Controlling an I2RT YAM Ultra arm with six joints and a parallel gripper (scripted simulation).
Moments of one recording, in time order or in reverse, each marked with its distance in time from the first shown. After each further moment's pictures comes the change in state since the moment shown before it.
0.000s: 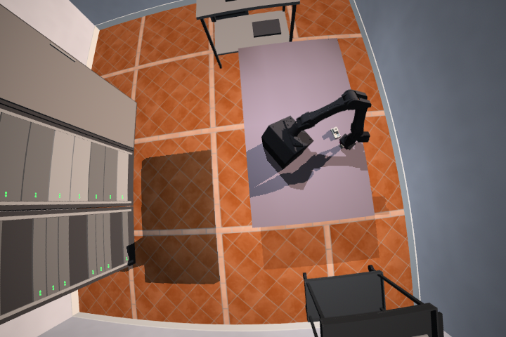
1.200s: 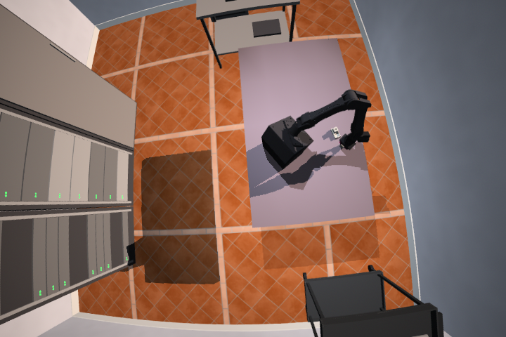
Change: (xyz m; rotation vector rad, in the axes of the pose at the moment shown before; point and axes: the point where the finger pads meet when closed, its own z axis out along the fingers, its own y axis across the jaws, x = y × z) arm -0.001 -0.001 0.000 0.004 -0.004 -0.002
